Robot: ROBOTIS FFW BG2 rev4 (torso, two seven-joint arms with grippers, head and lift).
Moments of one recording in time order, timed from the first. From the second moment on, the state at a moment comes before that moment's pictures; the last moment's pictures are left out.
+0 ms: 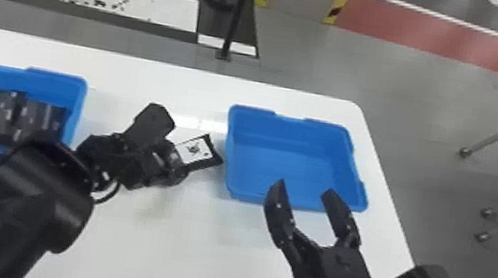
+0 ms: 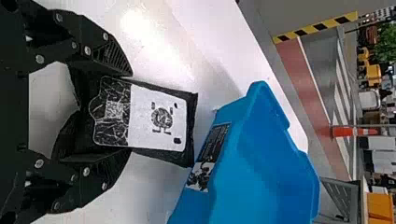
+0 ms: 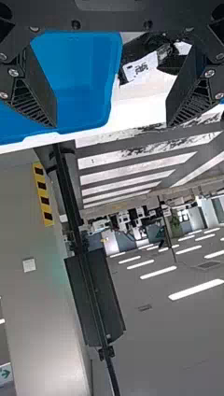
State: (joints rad) left arm -0.19 0.02 -0.38 -1.27 -0.33 0.38 -0.56; right arm 0.82 0.00 -0.02 -2.25 -0.27 -0.06 0.20
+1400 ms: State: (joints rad) left arm 0.13 0.10 0.16 -1.85 -0.39 0.40 -0.64; right arm 0.84 0.00 -0.03 -2.26 -0.27 -0.05 0.20
